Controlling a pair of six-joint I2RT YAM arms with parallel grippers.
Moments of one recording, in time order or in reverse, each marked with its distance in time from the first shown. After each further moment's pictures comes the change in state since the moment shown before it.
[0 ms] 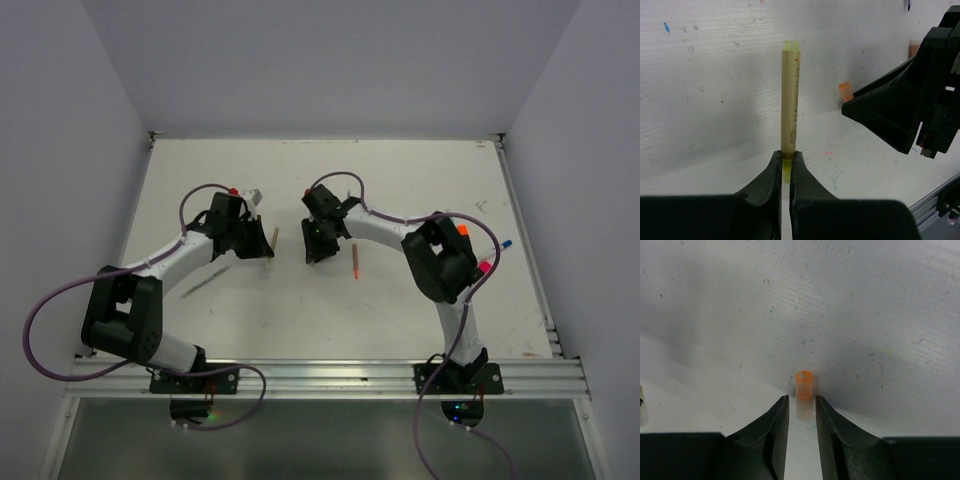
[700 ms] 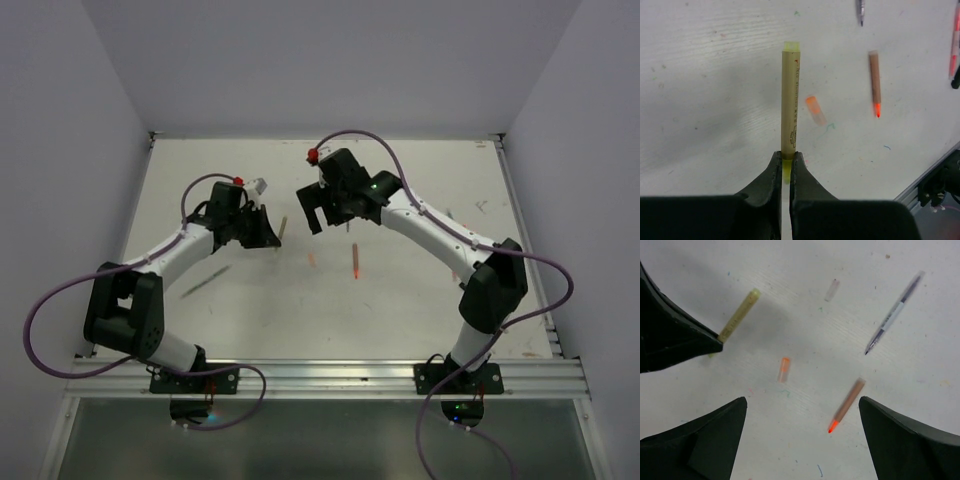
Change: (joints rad) left arm 0.002 0.026 0.071 0.007 0.082 0.009; right arm 0.010 -0.338 0.093 -0.193 0.216 -0.316
